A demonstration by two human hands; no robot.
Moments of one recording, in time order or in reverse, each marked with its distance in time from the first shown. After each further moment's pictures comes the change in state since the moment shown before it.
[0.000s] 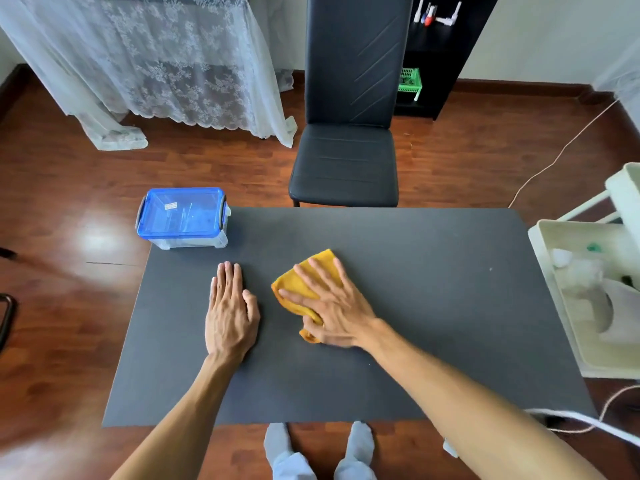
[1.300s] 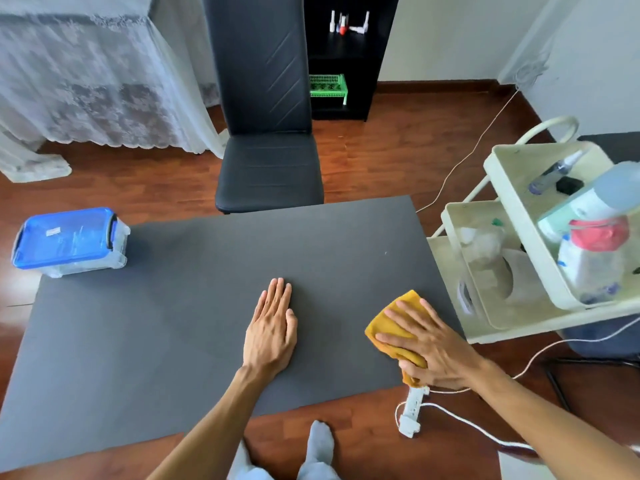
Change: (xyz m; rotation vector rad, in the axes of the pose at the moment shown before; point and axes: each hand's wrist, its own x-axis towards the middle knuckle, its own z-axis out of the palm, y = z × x) left_hand -0.075 0.190 0.078 -0.069 -0.208 0.378; right_hand -0.325 0.160 0.020 -0.071 -0.034 0.159
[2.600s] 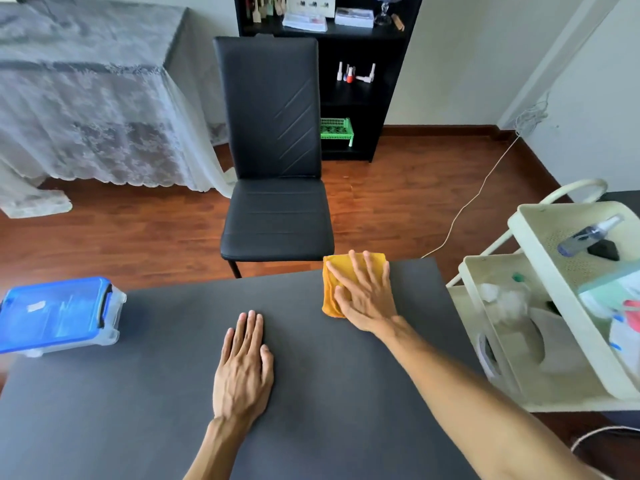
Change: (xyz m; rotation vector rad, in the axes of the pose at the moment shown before) left_hand 0.078 -0.068 -0.023 0.169 0.065 -0.120; right_hand 0.275 0.029 -0.046 0.154 0.077 0.484
